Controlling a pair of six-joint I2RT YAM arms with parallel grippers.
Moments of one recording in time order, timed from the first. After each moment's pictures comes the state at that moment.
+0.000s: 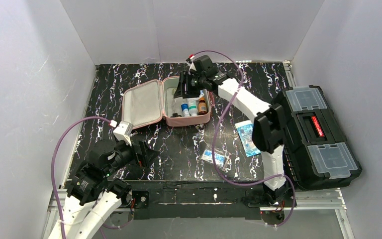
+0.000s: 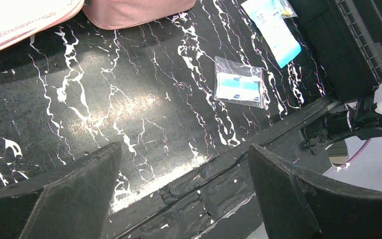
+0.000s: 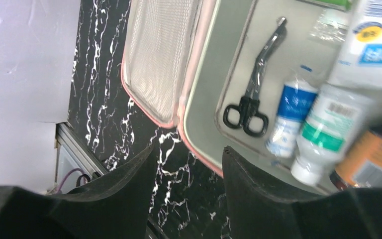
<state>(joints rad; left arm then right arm) -0.49 0.33 0.72 -0.83 0.18 -0.39 0.64 2.08 1.92 -0.54 -0.38 0.57</state>
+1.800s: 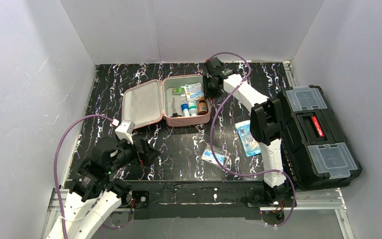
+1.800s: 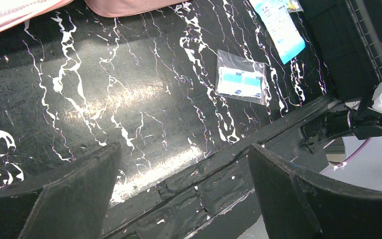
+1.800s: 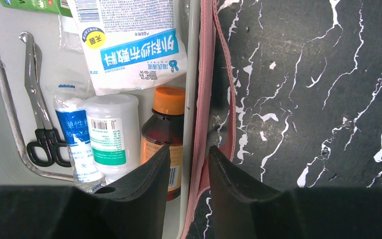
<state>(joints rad) -0.49 0.37 0.72 -0.84 0.18 -0.42 0.51 2.18 1.95 -0.78 0.02 0.35</state>
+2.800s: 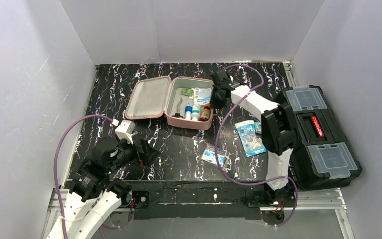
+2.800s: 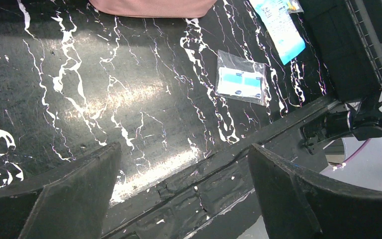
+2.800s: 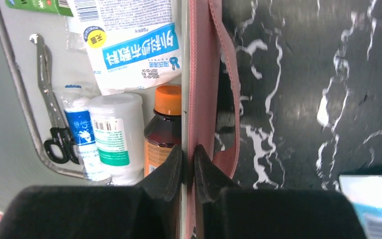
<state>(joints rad) -0.49 0.37 0.72 -0.84 0.18 -0.42 0.51 1.96 1.56 -0.61 0.08 0.69</state>
